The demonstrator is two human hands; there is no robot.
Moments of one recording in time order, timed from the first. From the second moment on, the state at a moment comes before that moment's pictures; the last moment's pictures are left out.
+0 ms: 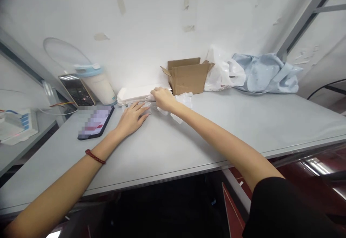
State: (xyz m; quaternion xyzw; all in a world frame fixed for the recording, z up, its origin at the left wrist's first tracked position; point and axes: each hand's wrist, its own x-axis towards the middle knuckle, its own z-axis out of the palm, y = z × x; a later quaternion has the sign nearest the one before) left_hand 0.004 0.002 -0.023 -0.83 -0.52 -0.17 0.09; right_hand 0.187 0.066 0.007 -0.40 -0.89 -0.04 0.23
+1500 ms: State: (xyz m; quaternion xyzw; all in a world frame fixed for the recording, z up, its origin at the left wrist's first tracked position) left_hand 0.004 -0.011 0.013 -0.70 -0.49 -0.39 -0.35; right_hand 0.207 0.007 -0.009 -0.31 -0.85 0.11 0.40
